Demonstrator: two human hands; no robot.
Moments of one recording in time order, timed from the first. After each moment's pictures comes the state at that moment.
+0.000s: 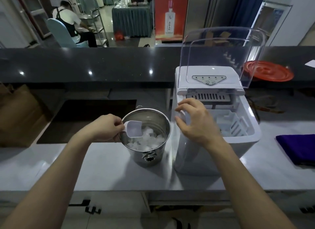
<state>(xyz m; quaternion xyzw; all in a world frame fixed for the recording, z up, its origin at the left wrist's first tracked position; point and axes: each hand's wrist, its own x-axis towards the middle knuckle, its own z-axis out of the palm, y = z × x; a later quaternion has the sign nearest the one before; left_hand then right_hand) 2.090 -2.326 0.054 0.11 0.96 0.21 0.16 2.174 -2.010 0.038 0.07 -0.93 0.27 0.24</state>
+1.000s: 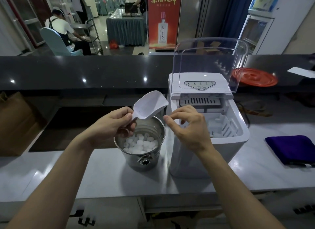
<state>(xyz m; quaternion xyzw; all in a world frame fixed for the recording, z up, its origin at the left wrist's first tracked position) 2.112 -2.301 0.074 0.20 0.75 0.59 0.24 2.198 -2.035 0.053 0.05 -0.86 0.40 0.31</state>
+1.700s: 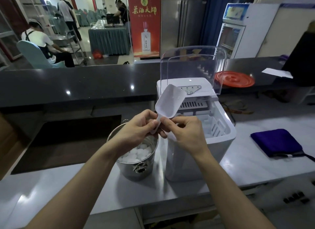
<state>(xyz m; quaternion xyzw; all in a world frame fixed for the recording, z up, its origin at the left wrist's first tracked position) 2.136 -2.219 0.082 0.32 0.67 0.63 0.24 2.217 -2.041 0.069 -0.04 -0.79 0.56 0.26</state>
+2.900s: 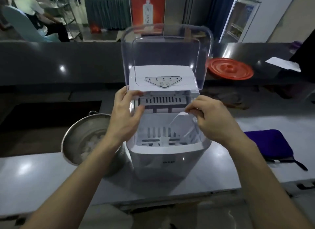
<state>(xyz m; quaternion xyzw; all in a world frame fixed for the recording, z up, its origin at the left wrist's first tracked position) 2.111 -2.110 0.051 0.22 0.85 0.47 -0.11 2.219 -1.861 0.099 0.00 -0.96 0.22 0.15</state>
